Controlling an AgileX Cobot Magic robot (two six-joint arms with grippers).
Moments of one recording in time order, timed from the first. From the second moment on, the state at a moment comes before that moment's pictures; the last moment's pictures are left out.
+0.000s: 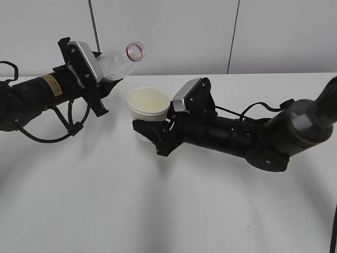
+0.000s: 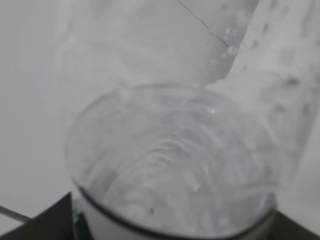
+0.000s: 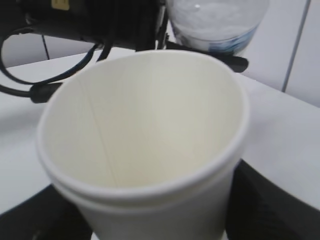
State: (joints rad) left arm -0.17 2.09 -1.11 0.67 -0.90 0.53; right arm 0.36 2.18 -1.03 -0.70 -1.02 0.31
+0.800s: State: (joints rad) left arm -0.17 2.09 -1.11 0.61 -0.86 0.78; right arm 0.36 2.18 -1.03 -0.62 -0.97 0.26
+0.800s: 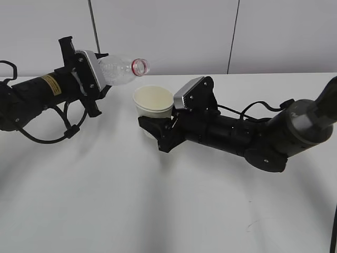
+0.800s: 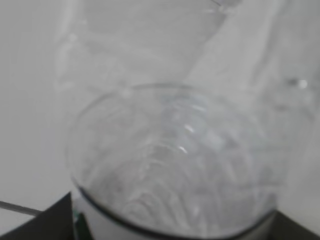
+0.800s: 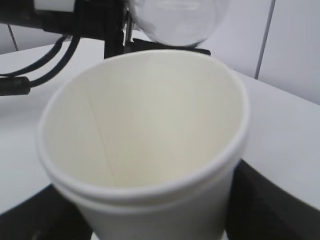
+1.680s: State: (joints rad) left arm -0.17 2.09 -1.11 0.61 -0.94 0.98; right arm 0.36 2.18 -1.03 -0.64 -0.94 0.26
